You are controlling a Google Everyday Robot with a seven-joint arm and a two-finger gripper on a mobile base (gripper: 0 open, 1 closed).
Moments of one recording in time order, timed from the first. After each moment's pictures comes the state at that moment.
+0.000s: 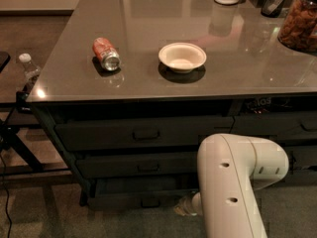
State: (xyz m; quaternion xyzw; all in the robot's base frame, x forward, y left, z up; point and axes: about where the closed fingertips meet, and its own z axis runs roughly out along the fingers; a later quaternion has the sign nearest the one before) arm 0.520 -0.116 0.168 -0.38 0.89 0.11 0.21
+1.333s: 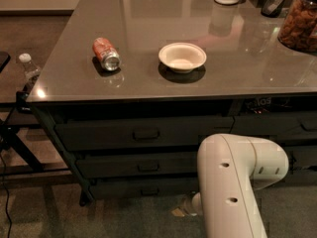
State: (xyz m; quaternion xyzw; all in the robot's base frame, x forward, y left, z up) arm 0.520 -0.116 0.168 -0.38 0.89 0.11 0.21
